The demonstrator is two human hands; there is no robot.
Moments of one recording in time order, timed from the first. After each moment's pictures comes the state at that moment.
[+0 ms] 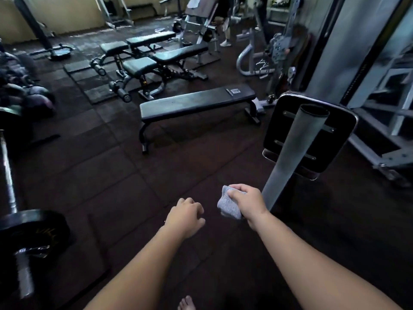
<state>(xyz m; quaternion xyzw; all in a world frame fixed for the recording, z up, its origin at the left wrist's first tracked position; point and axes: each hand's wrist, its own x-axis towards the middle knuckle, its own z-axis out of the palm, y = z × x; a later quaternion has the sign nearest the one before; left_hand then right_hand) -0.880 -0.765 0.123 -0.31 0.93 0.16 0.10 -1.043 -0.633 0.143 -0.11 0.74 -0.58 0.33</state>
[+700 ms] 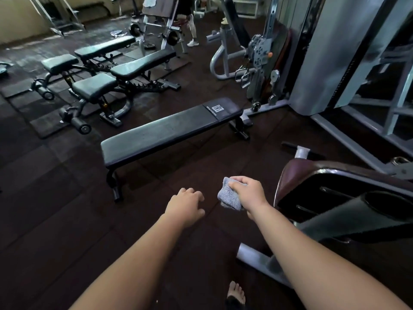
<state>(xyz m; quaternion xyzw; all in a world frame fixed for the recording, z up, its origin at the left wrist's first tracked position) -1.220 -1.097 0.128 -0.22 0.96 0.11 0.13 -1.347 -0.935 0.146 -0.01 0.72 -0.63 0.28</state>
